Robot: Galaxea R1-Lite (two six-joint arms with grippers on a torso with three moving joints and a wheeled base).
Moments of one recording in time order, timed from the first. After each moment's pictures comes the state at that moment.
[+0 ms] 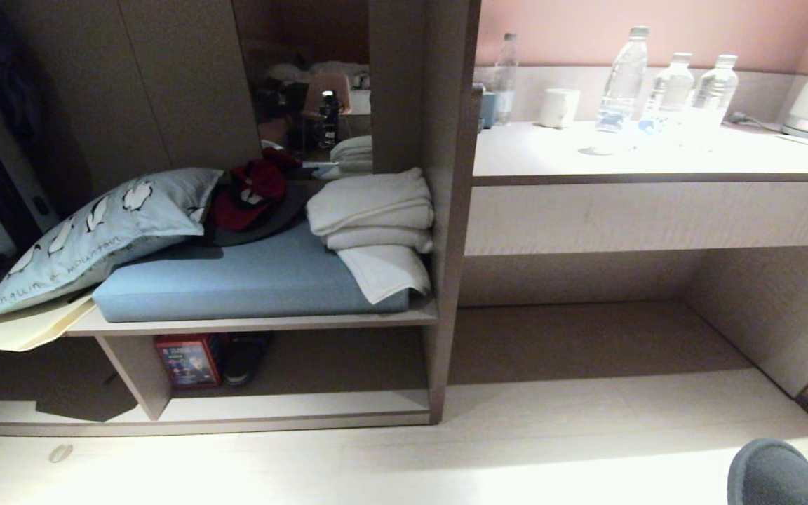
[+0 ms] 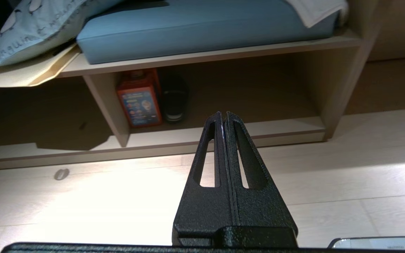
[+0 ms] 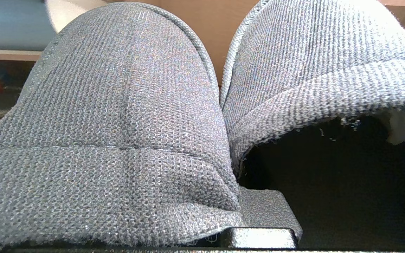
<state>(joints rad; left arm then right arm) 0.00 0.00 0.00 0.00 0.00 0.06 0.02 0.00 0.00 0.00 0.00 0.00</state>
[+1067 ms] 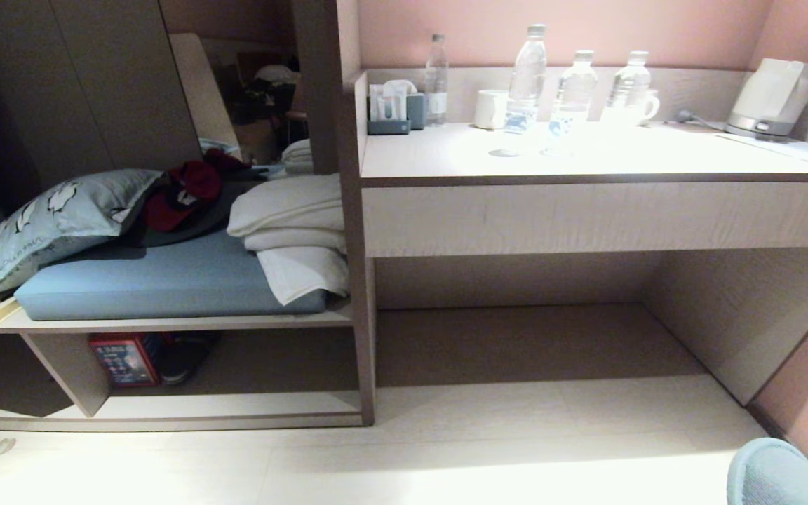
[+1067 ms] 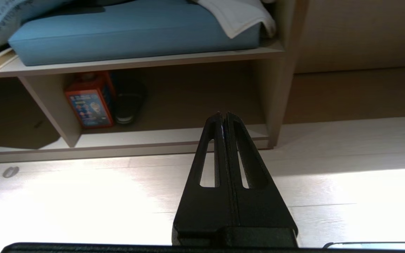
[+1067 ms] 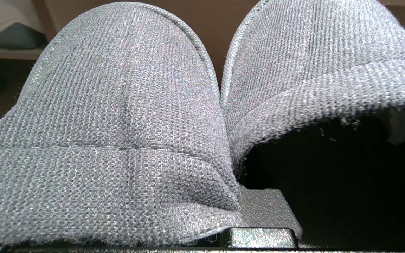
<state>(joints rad) 0.00 0.00 0.00 0.00 0.00 0.03 0.02 0.00 0.00 0.00 0.00 0.00</state>
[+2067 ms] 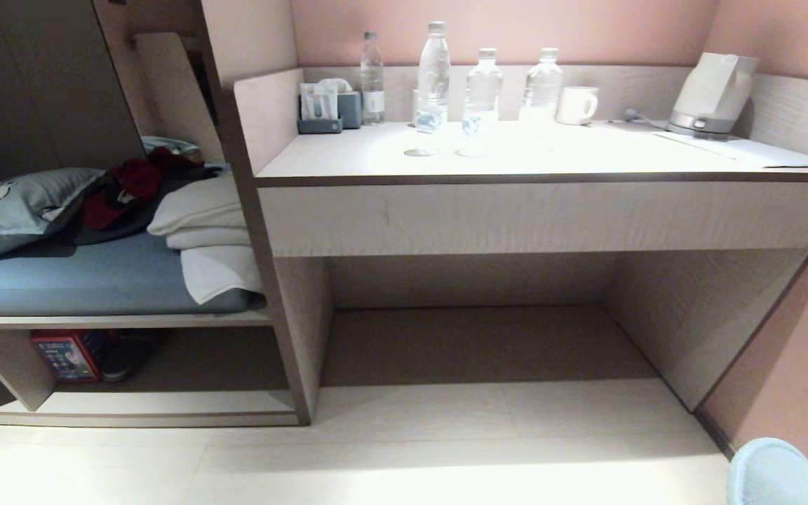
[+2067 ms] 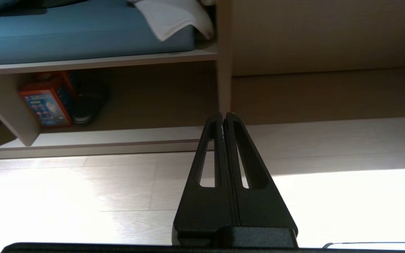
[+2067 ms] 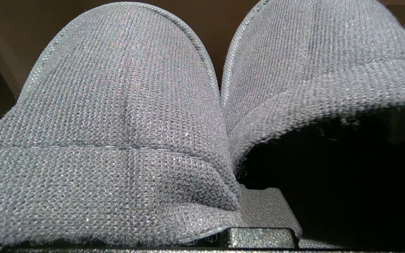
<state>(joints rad) 0.00 0.00 0.00 0.00 0.00 0.03 0.02 0.00 0.00 0.00 0.00 0.00</state>
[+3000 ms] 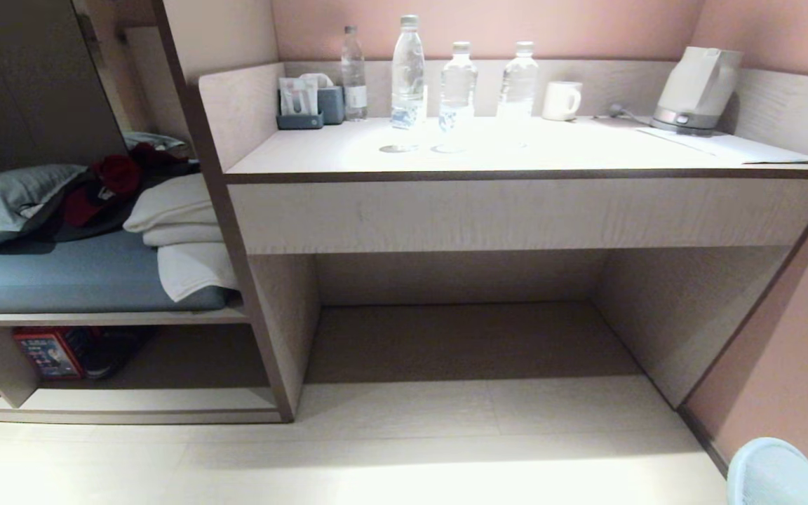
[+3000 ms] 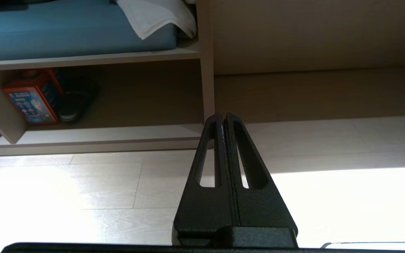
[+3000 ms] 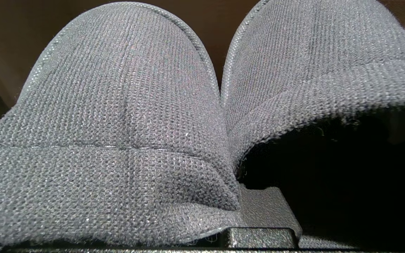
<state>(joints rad) 0.00 0.00 0.00 0.00 0.00 0.02 0.02 0.00 0.00 0.00 0.00 0.00</state>
